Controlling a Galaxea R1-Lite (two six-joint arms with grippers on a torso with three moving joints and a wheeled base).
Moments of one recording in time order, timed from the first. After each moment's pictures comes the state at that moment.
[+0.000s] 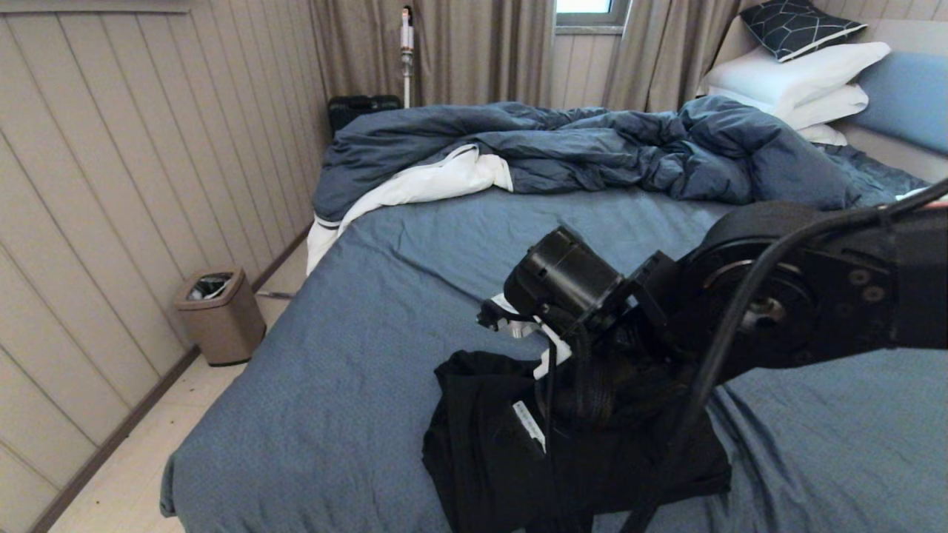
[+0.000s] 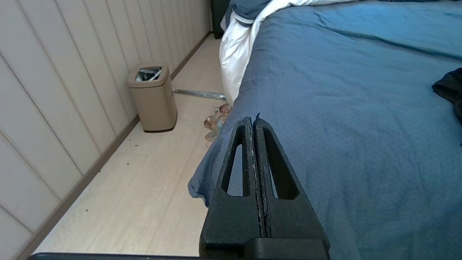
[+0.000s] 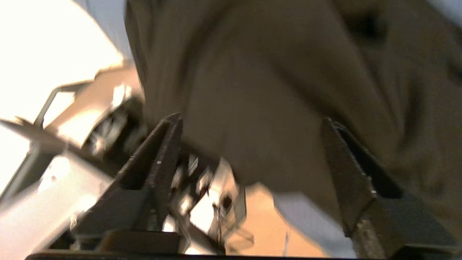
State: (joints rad) left arm 0.01 0.00 0.00 -0.03 0.07 0.03; right arm 0.83 1.87 -1.51 0.67 -0.12 0.18
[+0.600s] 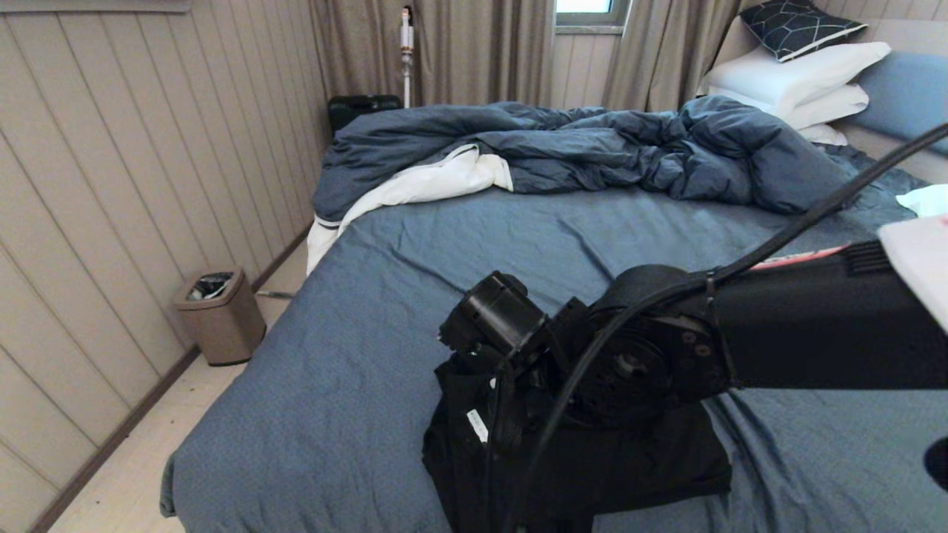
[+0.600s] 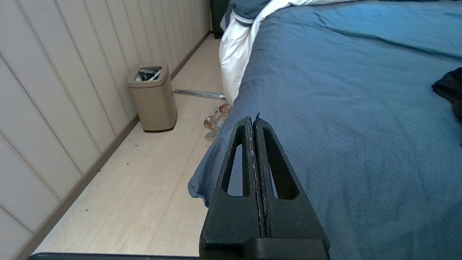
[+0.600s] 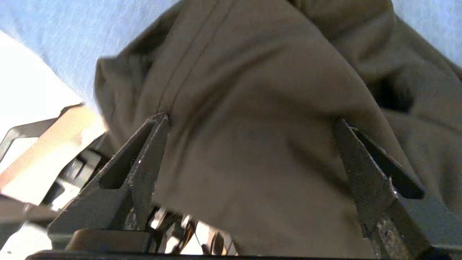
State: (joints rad) left arm 0.01 0.00 0.00 -0.03 0.07 0.03; right arm 0.87 2.01 -1.51 0.51 -0.26 0.21
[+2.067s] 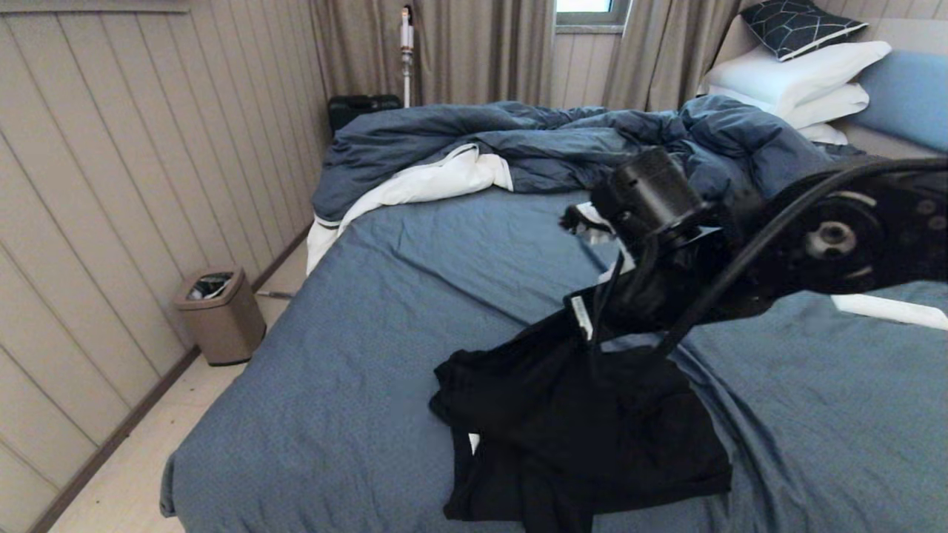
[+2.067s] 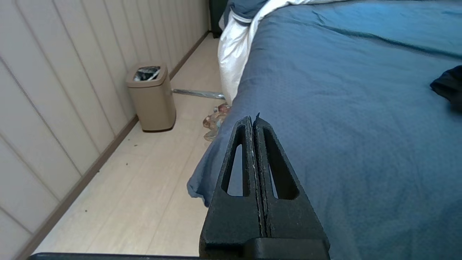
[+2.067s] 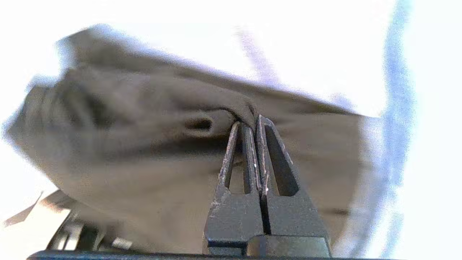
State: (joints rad) left arm 0.01 0.00 0.00 -0.03 0.07 0.03; right arm 0.60 1.79 -1.51 0.51 -0.31 0.18
